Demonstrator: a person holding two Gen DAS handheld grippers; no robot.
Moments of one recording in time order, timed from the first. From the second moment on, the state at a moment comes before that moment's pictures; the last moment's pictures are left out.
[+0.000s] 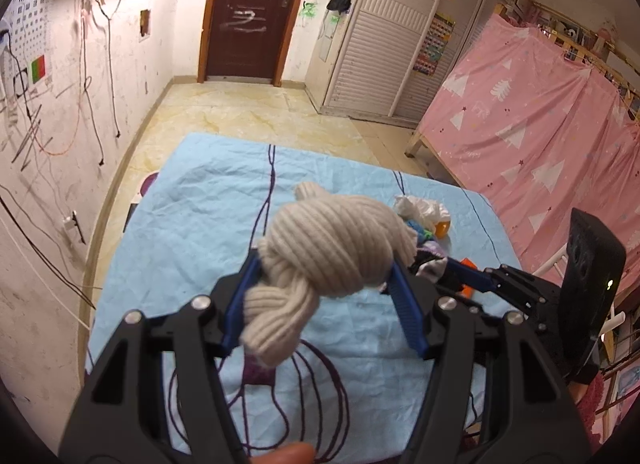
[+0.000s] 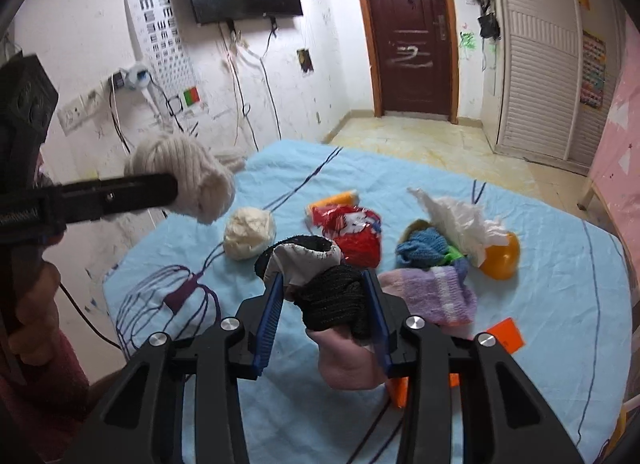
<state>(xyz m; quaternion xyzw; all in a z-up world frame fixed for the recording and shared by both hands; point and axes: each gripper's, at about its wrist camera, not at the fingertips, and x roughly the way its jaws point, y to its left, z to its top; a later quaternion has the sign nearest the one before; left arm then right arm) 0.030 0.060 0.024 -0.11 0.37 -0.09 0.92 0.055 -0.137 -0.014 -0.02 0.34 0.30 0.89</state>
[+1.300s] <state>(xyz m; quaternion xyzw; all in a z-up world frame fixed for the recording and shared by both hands) 0.022 -0.152 0.050 0.03 0.38 -0.24 0.89 -0.033 -0.411 -0.005 0.21 0.20 0.03 0.96</state>
